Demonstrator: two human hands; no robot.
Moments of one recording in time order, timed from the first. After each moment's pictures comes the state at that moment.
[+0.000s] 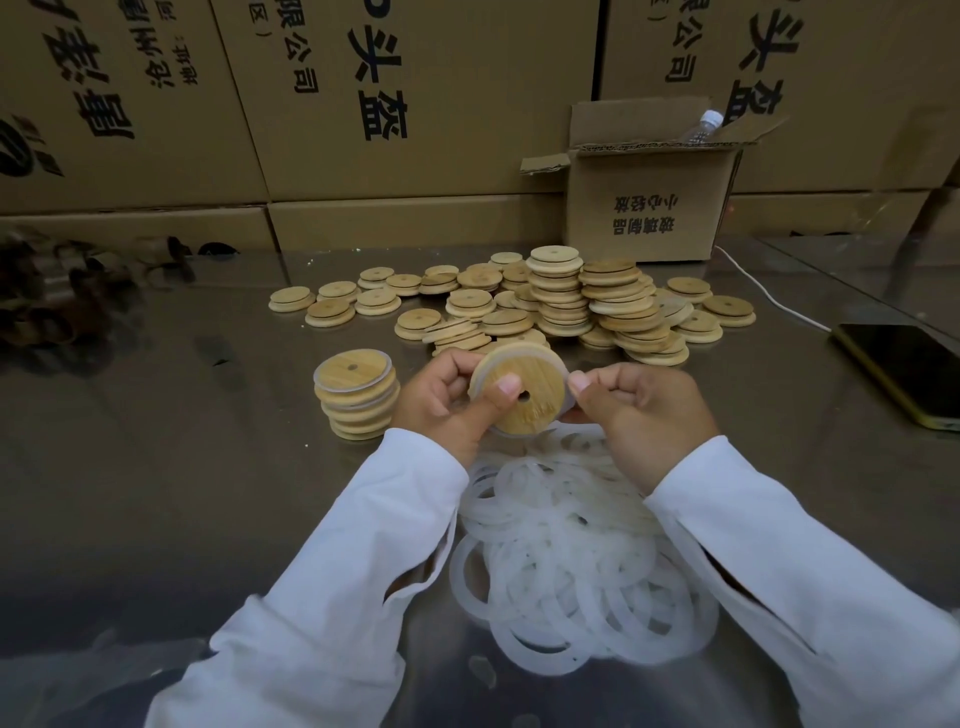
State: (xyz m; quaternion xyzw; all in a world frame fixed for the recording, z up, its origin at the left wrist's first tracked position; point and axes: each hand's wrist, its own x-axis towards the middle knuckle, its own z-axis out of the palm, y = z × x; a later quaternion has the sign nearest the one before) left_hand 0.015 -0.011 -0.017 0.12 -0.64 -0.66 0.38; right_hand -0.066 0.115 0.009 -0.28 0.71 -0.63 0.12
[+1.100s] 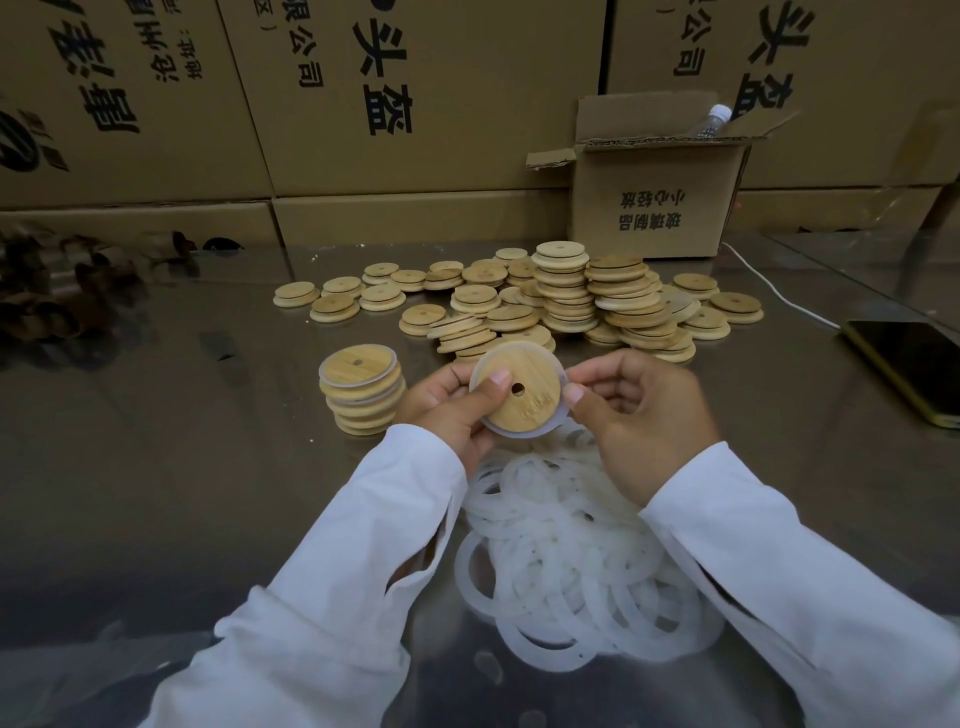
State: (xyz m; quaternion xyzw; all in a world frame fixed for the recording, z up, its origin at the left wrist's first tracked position) left_hand 0.014 -0.006 -0.009 0.17 -0.48 -0.80 0.32; right_hand -0.061 0.112 0.004 -0.35 0.69 -0.63 0.06
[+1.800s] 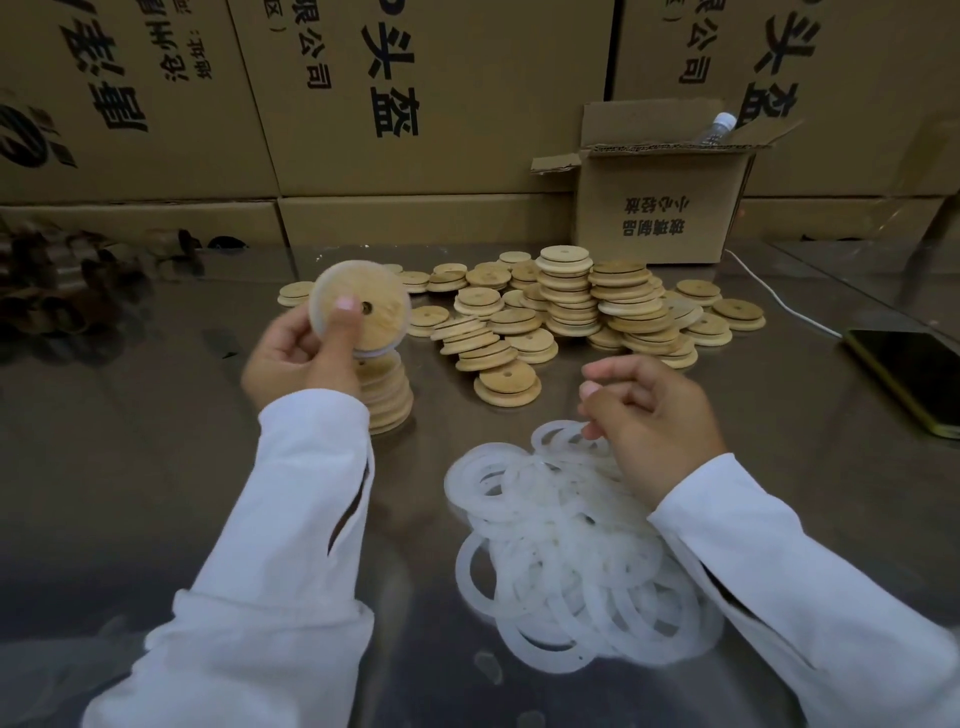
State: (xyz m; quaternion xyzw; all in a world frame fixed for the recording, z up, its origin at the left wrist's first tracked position) left_hand 0.046 -0.046 0.017 0.32 -0.47 -0.51 0.65; right_hand -0.069 0.113 -0.002 -0.31 0.70 -0.64 0.07
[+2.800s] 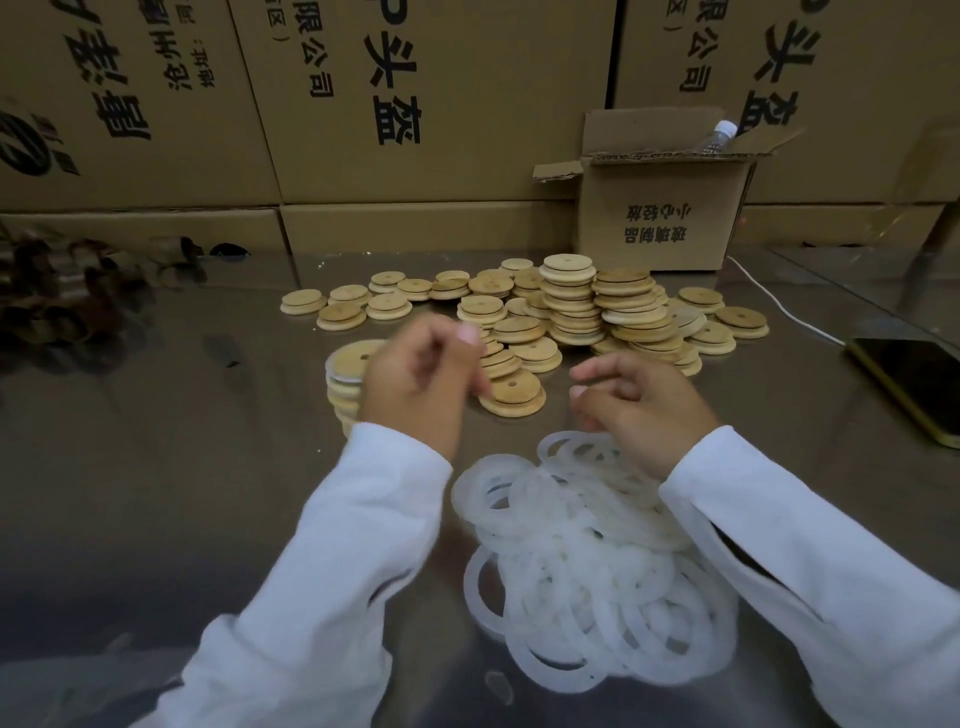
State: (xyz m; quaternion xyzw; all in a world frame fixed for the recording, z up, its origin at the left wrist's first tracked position) left_hand 0.036 -0.007 0.020 0.16 -0.70 -0.49 0.50; right_hand -0.086 0.103 0.012 -0.34 0.75 -0.55 0.15
